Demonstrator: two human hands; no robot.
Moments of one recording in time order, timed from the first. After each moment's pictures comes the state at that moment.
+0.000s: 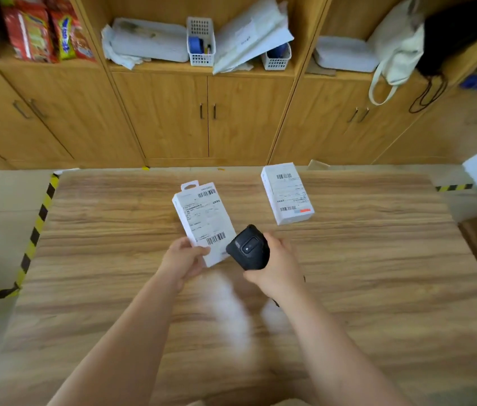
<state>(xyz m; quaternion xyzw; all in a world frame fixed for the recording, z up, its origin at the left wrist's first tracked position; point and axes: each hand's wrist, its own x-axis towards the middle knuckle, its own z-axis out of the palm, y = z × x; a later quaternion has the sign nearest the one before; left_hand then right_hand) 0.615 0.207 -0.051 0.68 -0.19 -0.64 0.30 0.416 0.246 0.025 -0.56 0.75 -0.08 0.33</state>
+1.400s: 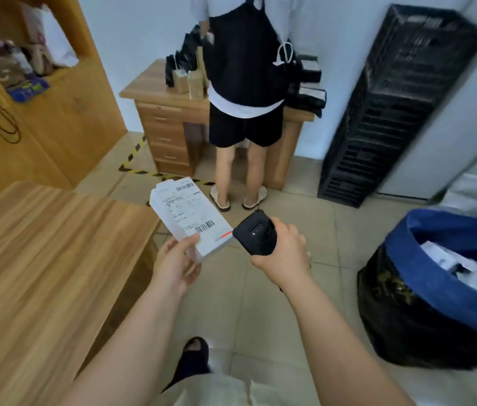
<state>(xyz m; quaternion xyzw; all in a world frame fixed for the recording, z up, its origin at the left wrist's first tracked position) 0.066 0.637 0.071 0.41 -0.44 -0.80 0.05 0.012 0.831 0.104 -0.03 0.95 -0.30 0.09</state>
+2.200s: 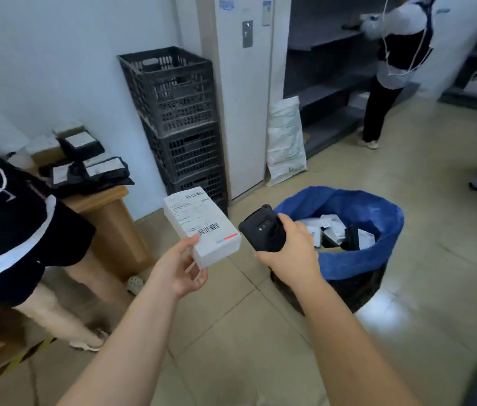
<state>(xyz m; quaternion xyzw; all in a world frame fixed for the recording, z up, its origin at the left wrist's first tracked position) -0.315 0.884 0.130 0.20 -0.52 -0.74 -0.38 -0.190 1.059 0.135 0.33 0.85 -0.38 -0.13</state>
